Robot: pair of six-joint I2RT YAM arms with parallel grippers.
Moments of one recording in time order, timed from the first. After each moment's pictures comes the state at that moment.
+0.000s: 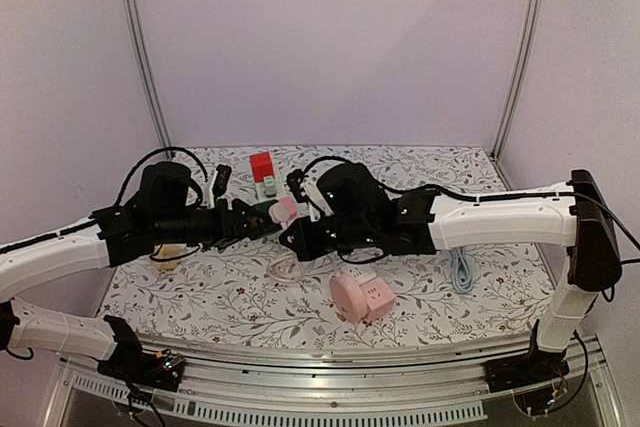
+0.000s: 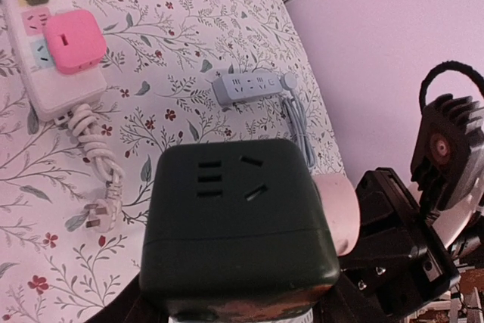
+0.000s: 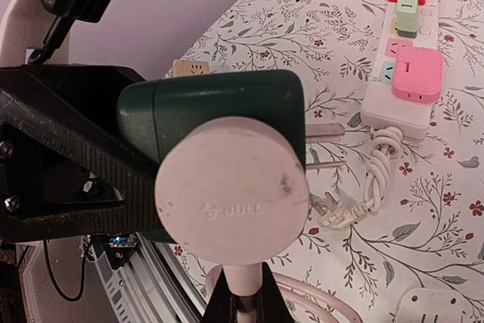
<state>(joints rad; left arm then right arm) -0.71 1.06 0.71 -0.14 0.26 -0.83 1.13 1.80 1.36 -0.12 0.00 0.52</state>
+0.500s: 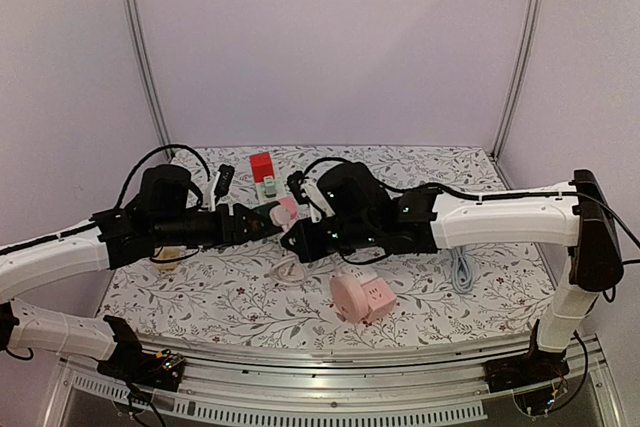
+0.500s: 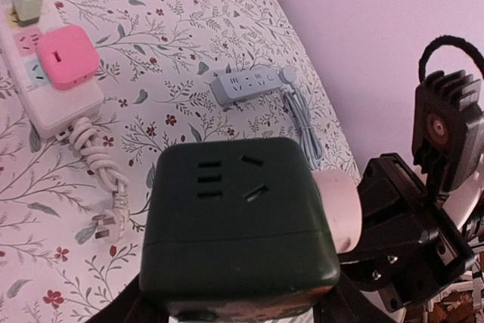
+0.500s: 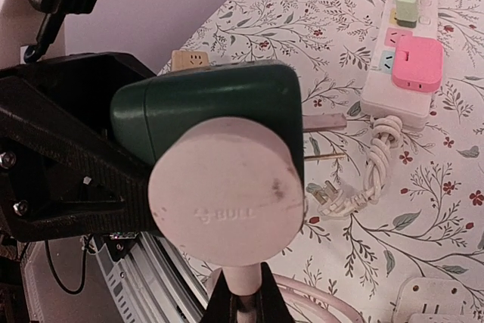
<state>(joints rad) -0.71 1.05 0.70 -0.13 0.24 -0.73 1.13 1.79 1.37 -0.15 -0.01 0.52</state>
